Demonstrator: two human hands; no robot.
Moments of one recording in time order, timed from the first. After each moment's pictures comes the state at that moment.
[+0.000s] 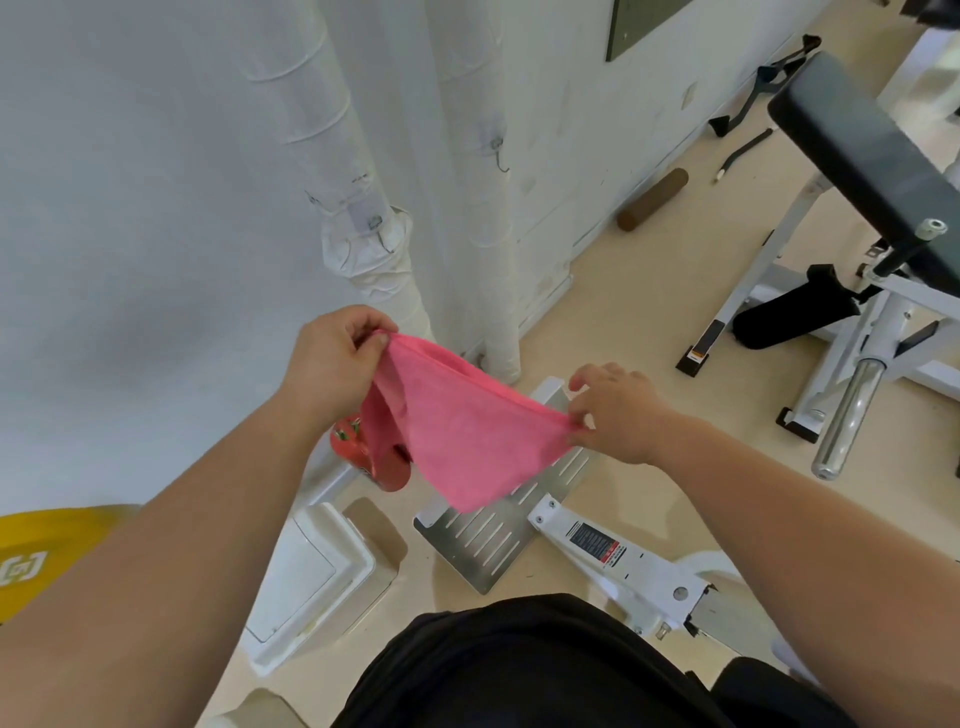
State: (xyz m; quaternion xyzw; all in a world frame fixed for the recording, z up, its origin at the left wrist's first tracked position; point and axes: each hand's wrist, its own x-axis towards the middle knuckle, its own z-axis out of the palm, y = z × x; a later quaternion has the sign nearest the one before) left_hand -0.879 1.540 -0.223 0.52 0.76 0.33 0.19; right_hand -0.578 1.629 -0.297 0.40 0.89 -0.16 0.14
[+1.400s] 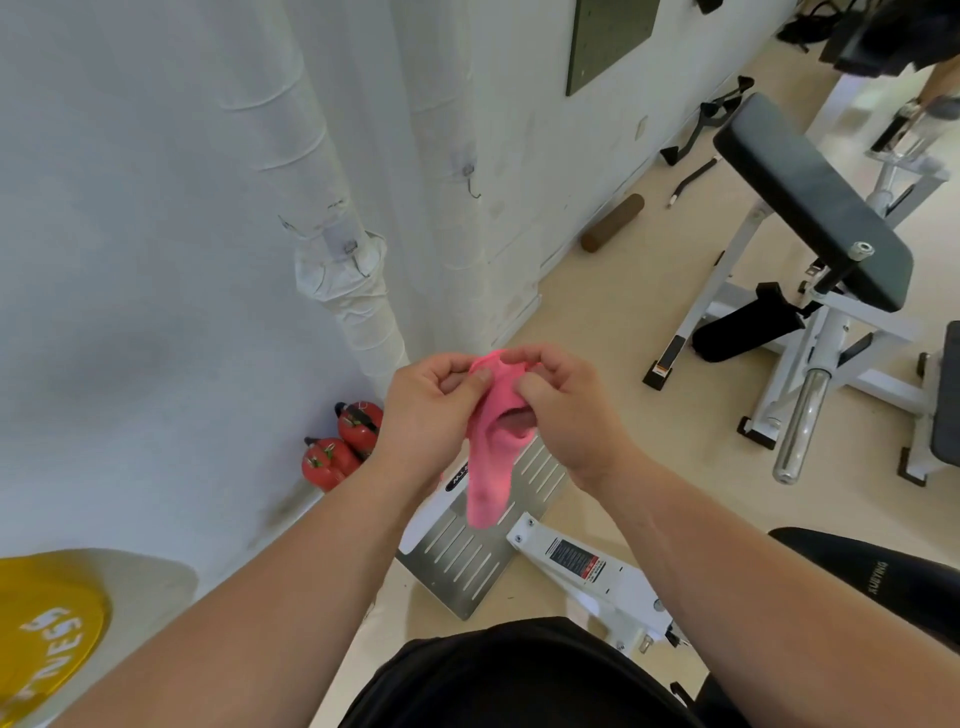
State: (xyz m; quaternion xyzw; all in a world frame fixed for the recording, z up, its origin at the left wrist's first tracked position) left_hand -0.769 1.531 -0.211 0.37 0.65 0.51 0.43; right_hand -0.633 1.577 -0.232 0.46 0.56 -0.58 -0.38
